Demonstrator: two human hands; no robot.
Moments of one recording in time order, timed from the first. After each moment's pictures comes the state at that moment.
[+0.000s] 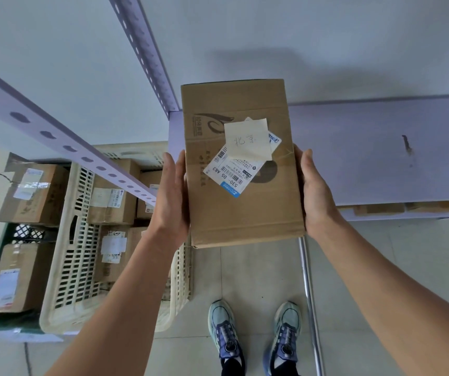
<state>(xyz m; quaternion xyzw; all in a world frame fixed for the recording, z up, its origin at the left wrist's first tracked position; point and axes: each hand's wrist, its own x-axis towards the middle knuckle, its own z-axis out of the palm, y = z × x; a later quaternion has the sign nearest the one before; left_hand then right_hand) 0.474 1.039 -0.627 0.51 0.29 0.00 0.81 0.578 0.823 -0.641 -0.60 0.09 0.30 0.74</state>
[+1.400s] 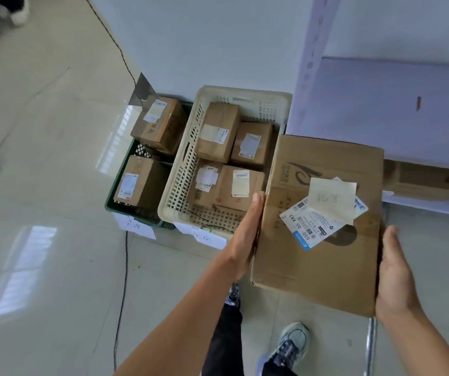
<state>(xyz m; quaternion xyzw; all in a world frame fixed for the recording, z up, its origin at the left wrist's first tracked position) 0.175 1.034 -0.612 0.44 0.33 -0.06 0.83 0.269 0.806 -0.627 -0.61 0.11 0.36 0.70</state>
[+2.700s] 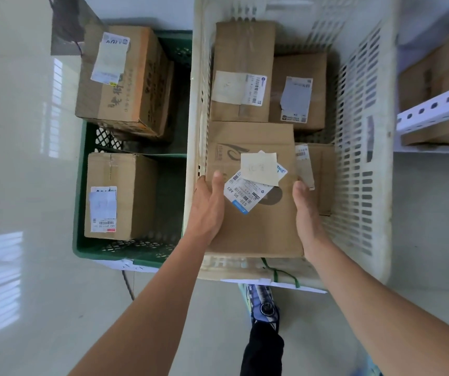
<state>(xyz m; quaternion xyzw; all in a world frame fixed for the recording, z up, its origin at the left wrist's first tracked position) 0.170 1.379 -0.917 0.66 0.49 -0.16 0.55 0.236 1.189 -0.957 -0.73 0.17 0.41 0.52</state>
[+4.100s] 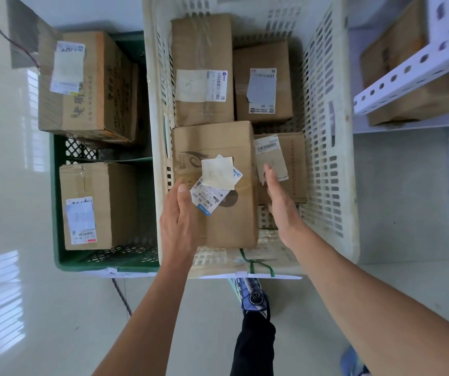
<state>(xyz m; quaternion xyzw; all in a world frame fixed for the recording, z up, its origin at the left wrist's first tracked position) 0.153 1.345 -0.892 0.69 0.51 -0.04 0.51 0.248 1.180 -0.944 -0.67 0.14 0.43 0.58</state>
